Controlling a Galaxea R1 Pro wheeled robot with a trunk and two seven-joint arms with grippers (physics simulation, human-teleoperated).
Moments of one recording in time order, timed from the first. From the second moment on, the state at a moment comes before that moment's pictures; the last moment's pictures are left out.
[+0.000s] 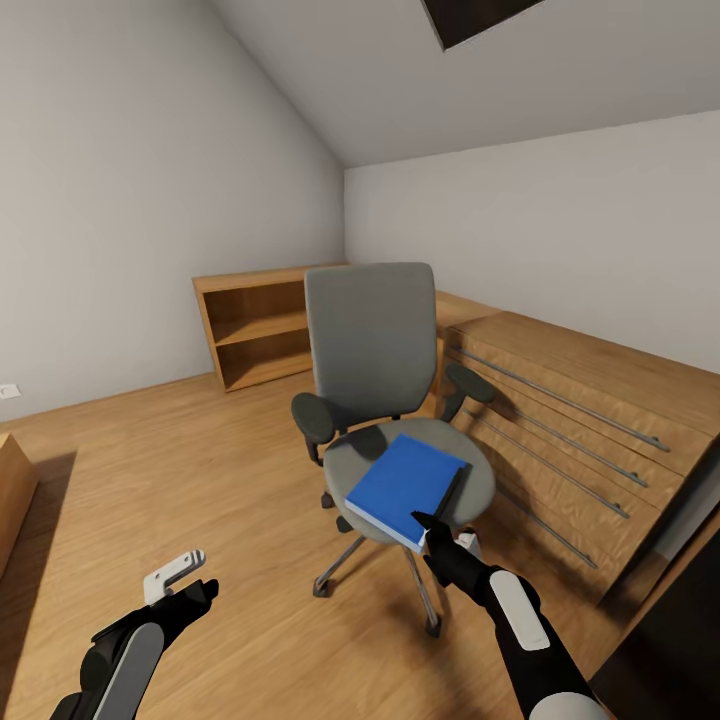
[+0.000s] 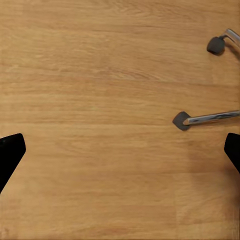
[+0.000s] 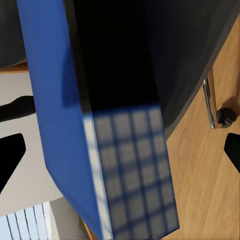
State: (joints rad) left arm -0.13 0.04 0.06 -1.53 0.68 0.68 0.60; right arm -0.46 0.13 -0.19 -0.88 -1.08 0.52 -0.01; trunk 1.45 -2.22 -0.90
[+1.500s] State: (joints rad) left arm -0.13 0.04 0.06 -1.52 0.68 0.68 0.60; right arm -0.46 0.13 -0.20 -0.89 -1.08 0.51 -0.01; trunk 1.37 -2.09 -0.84
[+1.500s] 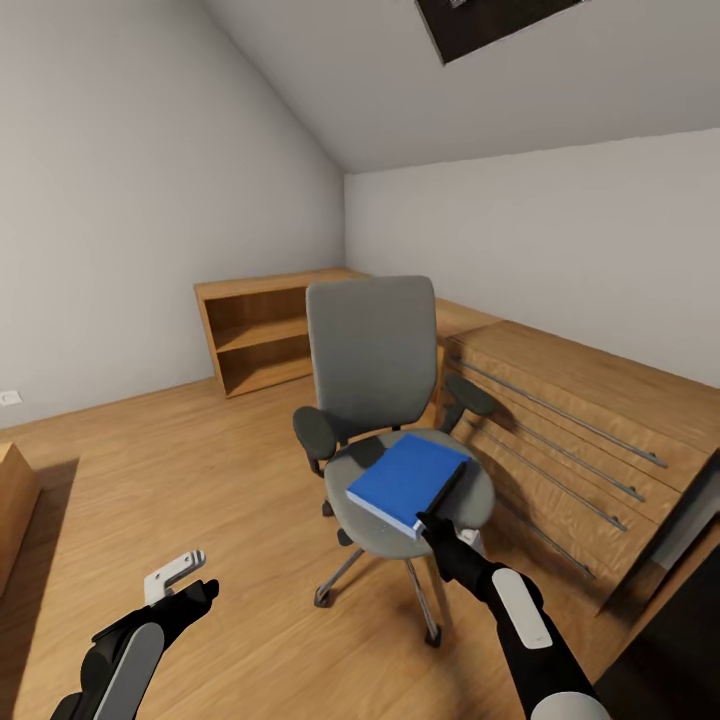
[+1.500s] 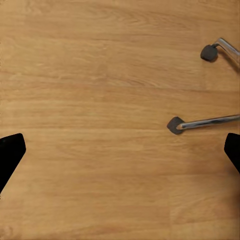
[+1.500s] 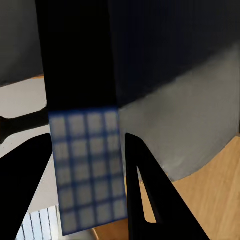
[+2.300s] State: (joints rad) left arm -0.13 0.04 0.05 -1.49 0.67 0.68 0.60; right arm -0.43 0.12 -0.20 -1.14 -1.07 0.51 -0.01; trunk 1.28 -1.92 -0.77
